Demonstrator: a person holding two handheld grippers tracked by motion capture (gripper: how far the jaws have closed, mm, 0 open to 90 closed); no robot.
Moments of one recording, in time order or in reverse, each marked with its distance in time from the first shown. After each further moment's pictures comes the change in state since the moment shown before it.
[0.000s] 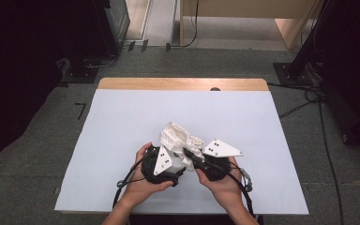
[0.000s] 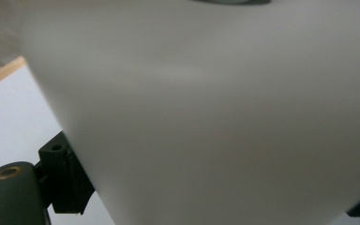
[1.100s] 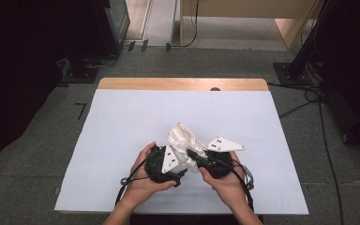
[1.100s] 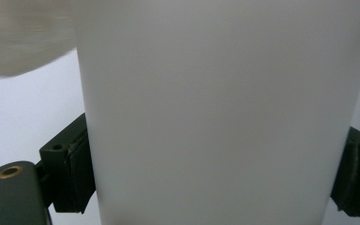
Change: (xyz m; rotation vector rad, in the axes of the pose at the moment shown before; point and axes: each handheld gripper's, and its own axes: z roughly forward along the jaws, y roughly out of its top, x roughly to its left) left arm -0.006 0.013 0.006 0.106 -0.009 0.049; right arm -0.015 -0.001 0.000 0.078 0.041 0.095
